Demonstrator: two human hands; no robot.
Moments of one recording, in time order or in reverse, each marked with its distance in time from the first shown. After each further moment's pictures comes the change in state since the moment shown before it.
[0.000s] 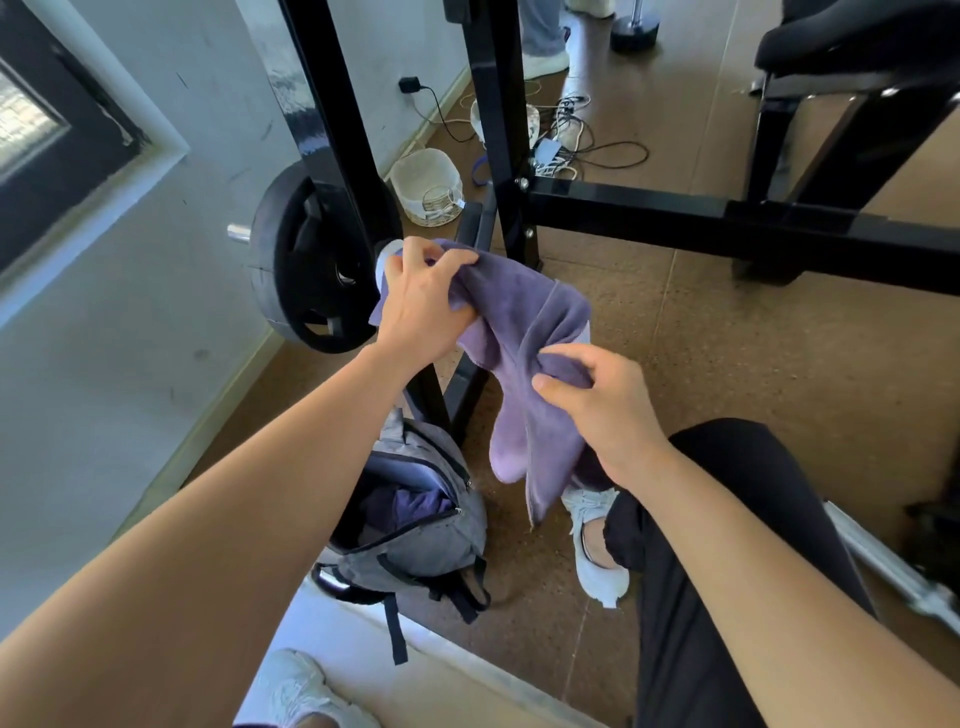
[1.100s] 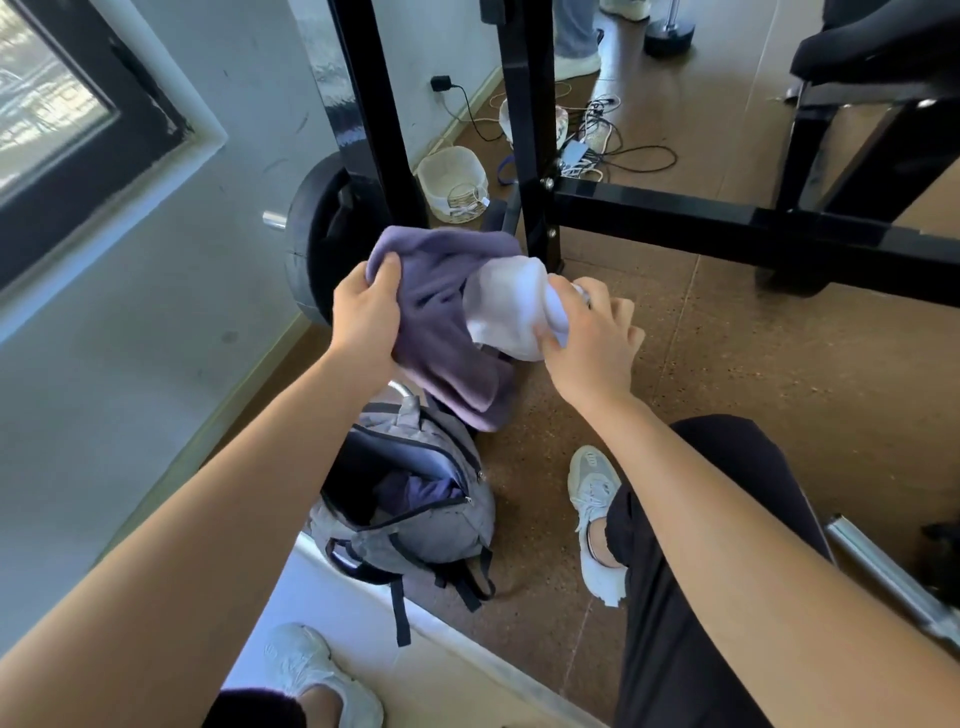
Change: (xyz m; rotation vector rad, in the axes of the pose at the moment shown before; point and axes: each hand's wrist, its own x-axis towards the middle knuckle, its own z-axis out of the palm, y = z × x) left_hand -0.048 -0.002 -0.060 -1.058 0.235 -0.658; right_hand 0.064 0.028 0.028 -0.920 0.186 -0.255
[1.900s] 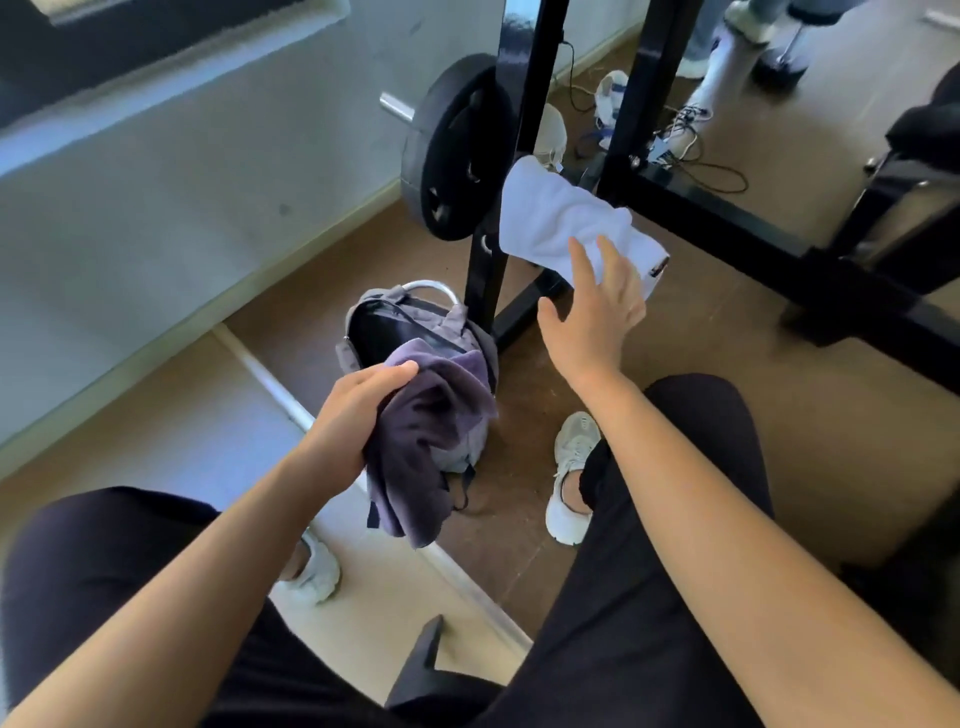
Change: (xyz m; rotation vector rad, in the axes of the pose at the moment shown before) left_hand -0.180 -0.105 -0.142 -0.183 -0.151 -0.261; right_hand -0.071 -0.061 -0.004 0.022 -0.031 -0.197
